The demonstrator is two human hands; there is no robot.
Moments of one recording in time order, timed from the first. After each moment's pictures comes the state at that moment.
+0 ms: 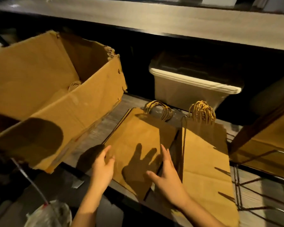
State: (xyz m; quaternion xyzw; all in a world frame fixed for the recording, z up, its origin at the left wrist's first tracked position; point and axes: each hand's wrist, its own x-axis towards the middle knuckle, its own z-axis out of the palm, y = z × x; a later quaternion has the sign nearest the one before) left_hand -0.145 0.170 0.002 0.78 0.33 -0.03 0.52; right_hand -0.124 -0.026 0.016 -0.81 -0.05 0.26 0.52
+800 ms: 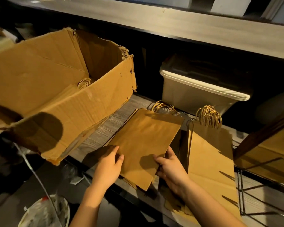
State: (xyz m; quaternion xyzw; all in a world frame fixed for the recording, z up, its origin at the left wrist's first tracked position) left_hand -0.154 0.184 -0.005 0.88 0.28 -0.13 0.35; right_hand -0.107 0.002 0.031 -0.57 0.14 0.33 0.74
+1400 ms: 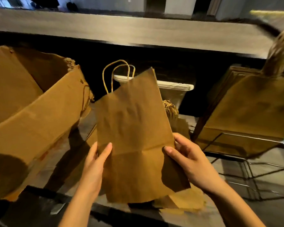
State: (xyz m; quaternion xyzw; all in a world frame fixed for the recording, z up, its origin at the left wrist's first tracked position) left_hand -0.132 0.114 0.059 0.58 0.28 -0.02 0.77; right_hand -0.124 -0.119 0.107 -0.73 -0.13 0.14 0.66
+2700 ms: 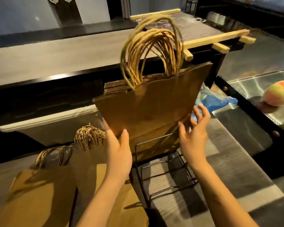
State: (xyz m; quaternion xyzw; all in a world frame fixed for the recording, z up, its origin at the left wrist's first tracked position) left_hand -0.057 -0.141 0.106 0.75 -0.04 -0.07 0.66; right_hand -0.093 -0.311 0.063 -0.74 0.21 -0.37 0.51
